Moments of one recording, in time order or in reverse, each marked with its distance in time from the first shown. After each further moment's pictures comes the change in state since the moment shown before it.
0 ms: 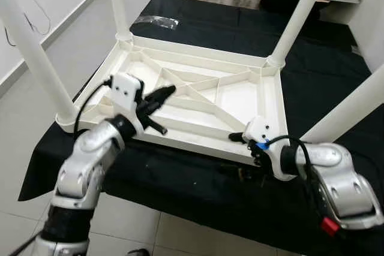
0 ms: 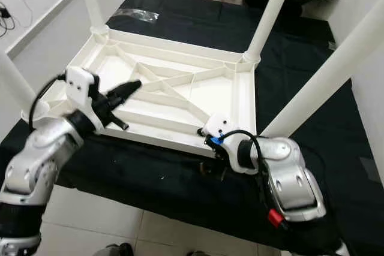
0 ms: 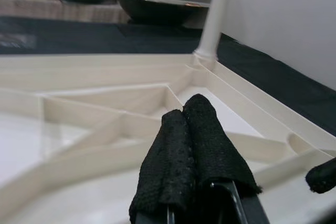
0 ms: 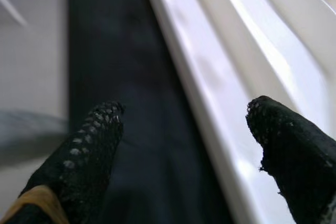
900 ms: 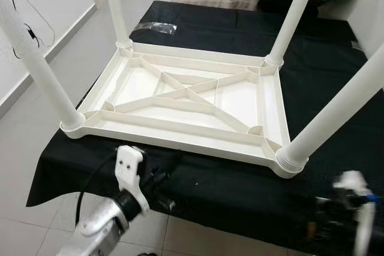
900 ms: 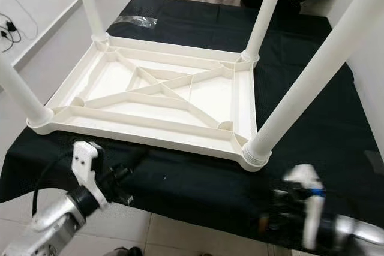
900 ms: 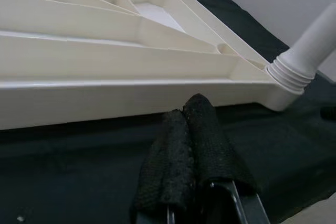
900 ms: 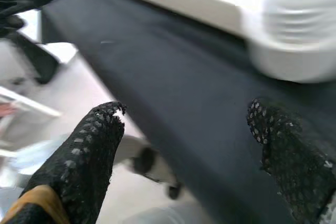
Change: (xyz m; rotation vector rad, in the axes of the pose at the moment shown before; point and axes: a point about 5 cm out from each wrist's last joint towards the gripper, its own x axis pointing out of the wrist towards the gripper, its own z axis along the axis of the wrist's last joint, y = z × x) left arm -0.077 -0.055 -0.053 -0.214 0.157 -0.009; right arm -0.133 0.034 -0.098 0.562 -0.047 -0.230
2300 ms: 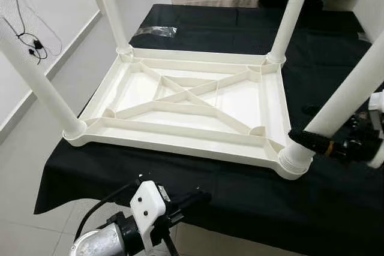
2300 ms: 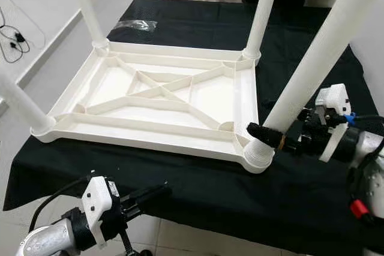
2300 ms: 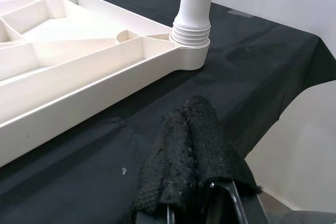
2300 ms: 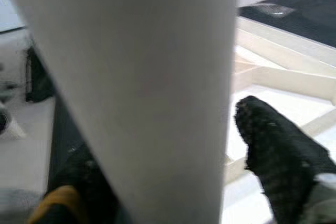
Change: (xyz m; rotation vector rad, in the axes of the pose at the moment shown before) left arm -0.025 -0.041 -0.002 0.293 0.011 -0.388; right arm 0.025 -0.034 0.119 -0.434 -0.278 0.166
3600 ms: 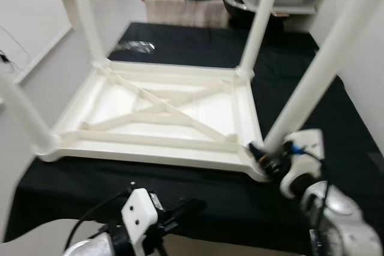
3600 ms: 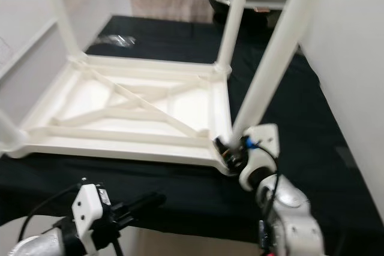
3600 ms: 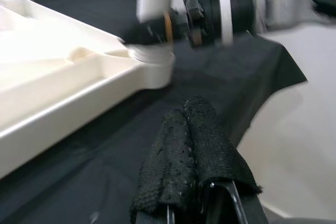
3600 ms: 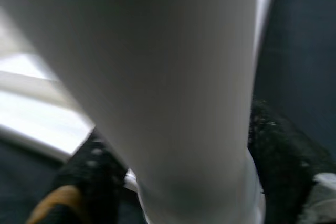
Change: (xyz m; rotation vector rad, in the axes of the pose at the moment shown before) left arm -0.004 0.000 0.000 -0.022 -0.021 0.015; right arm 0.090 0.065 -0.053 0.259 0.021 -0.442
